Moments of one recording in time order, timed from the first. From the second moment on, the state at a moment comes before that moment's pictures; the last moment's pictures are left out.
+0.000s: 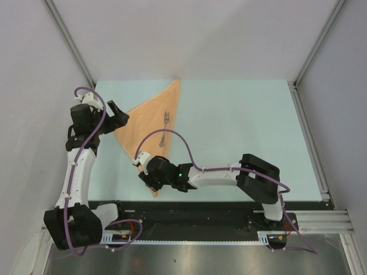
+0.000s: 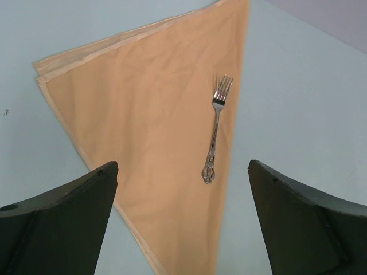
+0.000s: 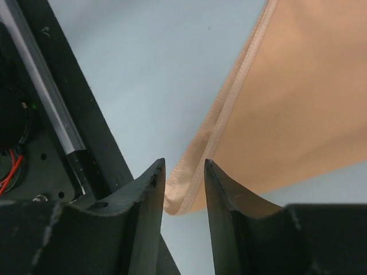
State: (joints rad) left arm 0.17 1.10 0.96 -0.35 0.30 -0.34; right arm 1.29 1.93 1.29 0.00 0.06 0.21
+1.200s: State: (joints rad) left arm 0.18 1.11 0.96 -0.34 0.34 -0.34; right arm 1.38 2.12 1.50 -0.20 0.34 0.04
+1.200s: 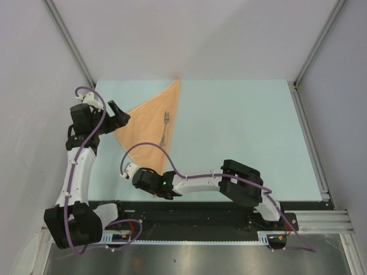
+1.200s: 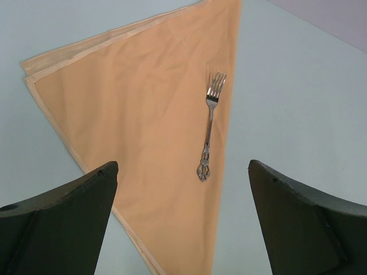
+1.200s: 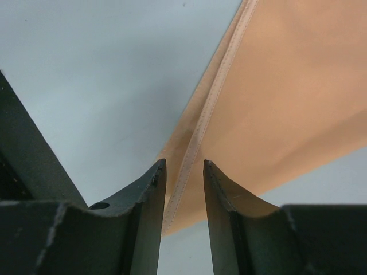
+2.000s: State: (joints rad) left arm 0.19 1.11 0.96 -0.34 0.34 -0.34; right arm 1.38 2.17 1.55 -0.23 0.38 0.02
